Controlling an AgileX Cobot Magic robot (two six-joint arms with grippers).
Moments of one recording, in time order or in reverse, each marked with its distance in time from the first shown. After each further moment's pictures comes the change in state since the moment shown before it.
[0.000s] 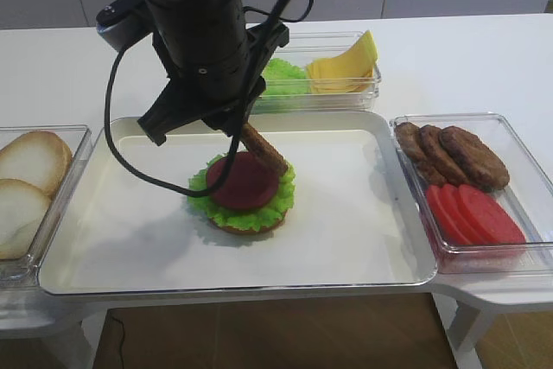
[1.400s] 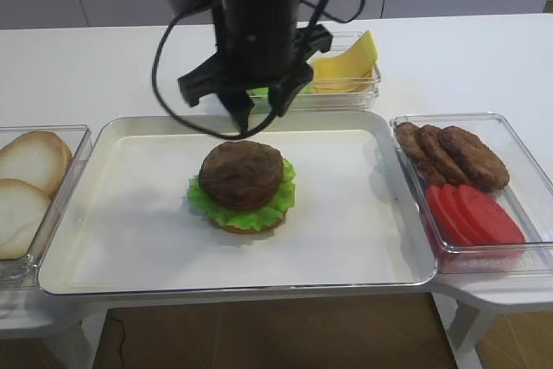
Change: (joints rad) left arm 0.000 0.000 0.000 0.000 0.000 0.000; right arm -0.176 -0.019 0.000 0.258 -0.005 -0.041
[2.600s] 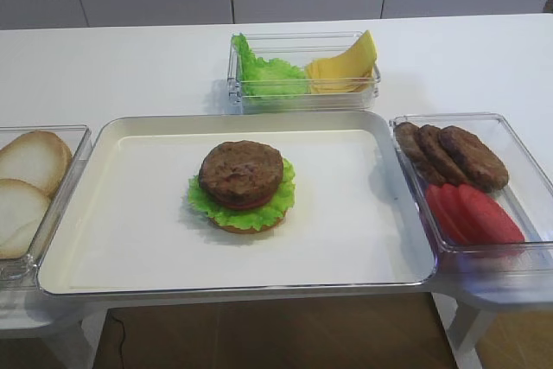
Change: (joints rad) left arm 0.000 0.000 0.000 0.000 0.000 0.000; right arm -0.706 -0.656 0.596 0.039 -0.003 -0.085
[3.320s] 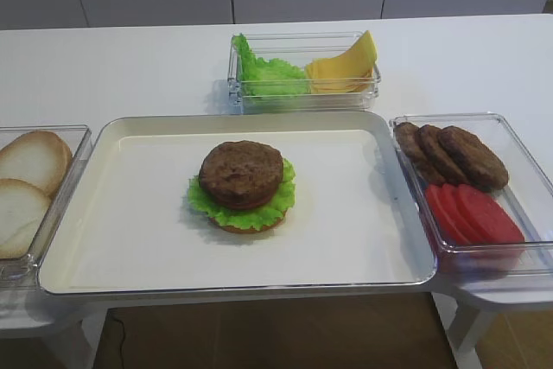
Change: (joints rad) left arm 0.000 0.000 0.000 0.000 0.000 0.000; right arm 0.000 -0.774 0.372 0.000 0.026 0.000
